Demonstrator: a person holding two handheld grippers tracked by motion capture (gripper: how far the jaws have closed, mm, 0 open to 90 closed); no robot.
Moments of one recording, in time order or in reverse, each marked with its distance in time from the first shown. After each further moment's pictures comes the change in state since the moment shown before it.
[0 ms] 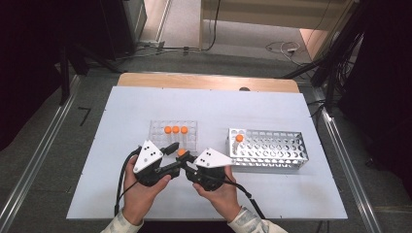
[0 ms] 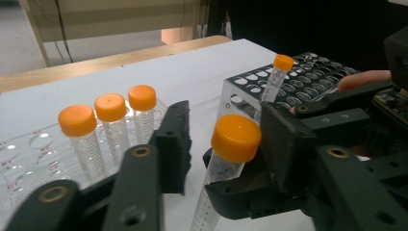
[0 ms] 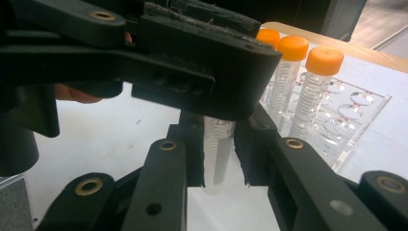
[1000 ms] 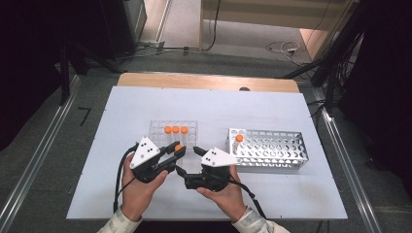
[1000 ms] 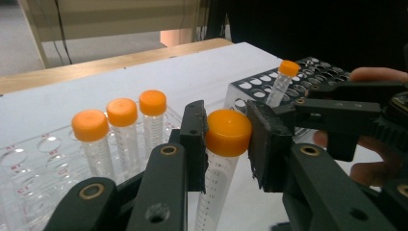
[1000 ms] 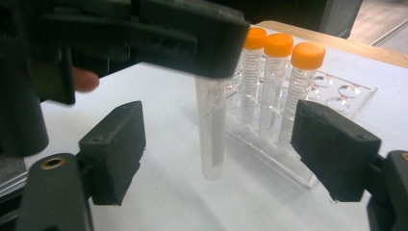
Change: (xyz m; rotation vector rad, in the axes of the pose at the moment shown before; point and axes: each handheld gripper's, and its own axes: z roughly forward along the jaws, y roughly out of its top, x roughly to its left) left arm 0.011 0.004 -0.001 -0.011 -0.002 -0.018; right arm -0.007 -0.002 -0.008 -0.007 0.003 0.031
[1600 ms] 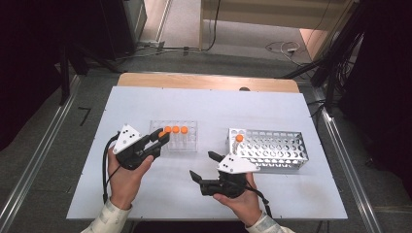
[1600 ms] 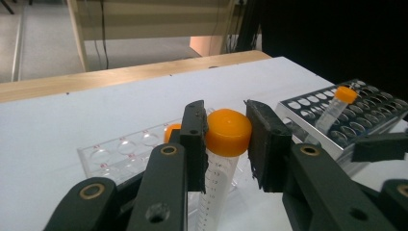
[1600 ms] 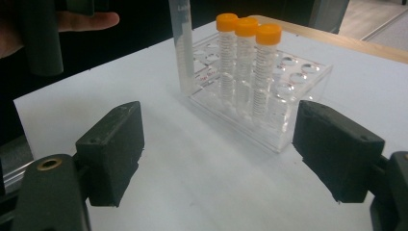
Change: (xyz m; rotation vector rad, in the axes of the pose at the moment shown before) left arm 0.037 0.015 -0.011 -0.020 0.115 -0.061; right arm -0.013 -0.014 -0.037 0.008 -0.025 0.003
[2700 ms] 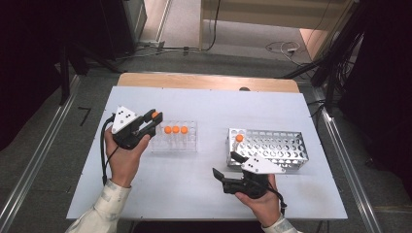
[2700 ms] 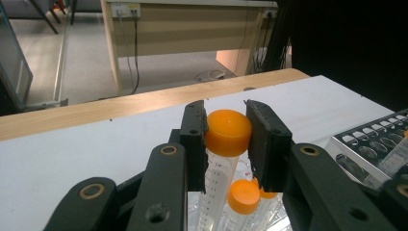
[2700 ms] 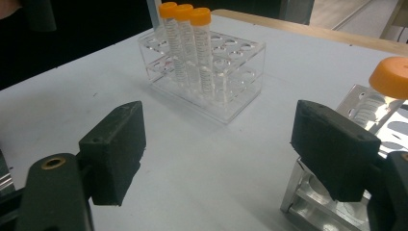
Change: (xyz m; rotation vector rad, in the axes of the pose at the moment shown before) left arm 0.026 0.024 0.022 -0.046 0.104 0.022; right arm -0.034 -0.018 -0.036 -0.003 -0.081 0.059
